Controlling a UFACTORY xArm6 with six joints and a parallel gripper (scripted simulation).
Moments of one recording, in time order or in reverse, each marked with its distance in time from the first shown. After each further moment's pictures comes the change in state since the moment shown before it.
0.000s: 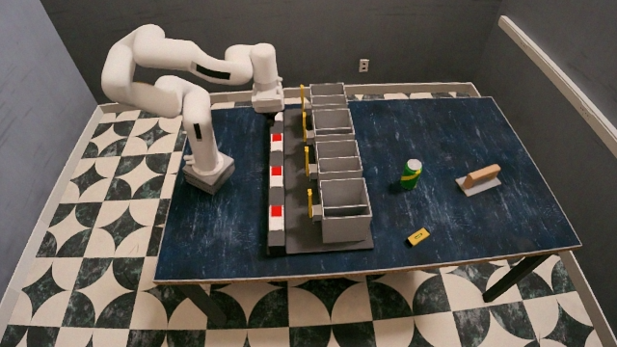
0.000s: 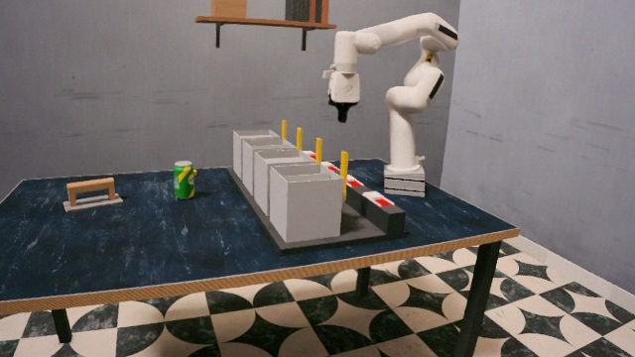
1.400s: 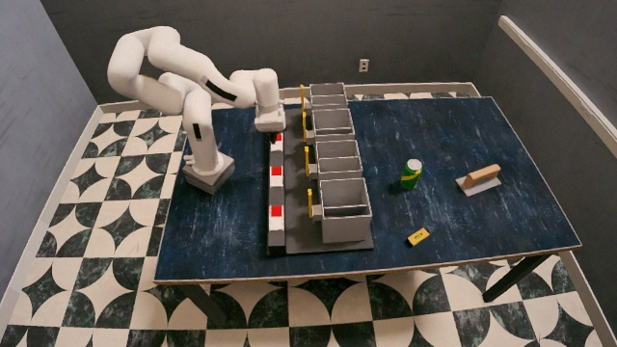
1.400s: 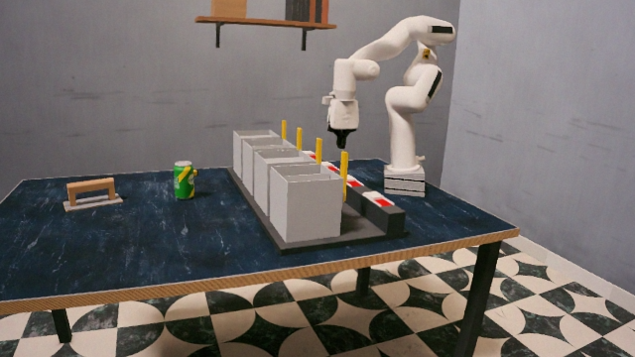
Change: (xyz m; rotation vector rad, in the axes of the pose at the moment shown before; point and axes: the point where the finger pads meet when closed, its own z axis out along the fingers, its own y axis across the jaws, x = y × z) arm 0.000 0.002 0.091 0.001 0.000 0.000
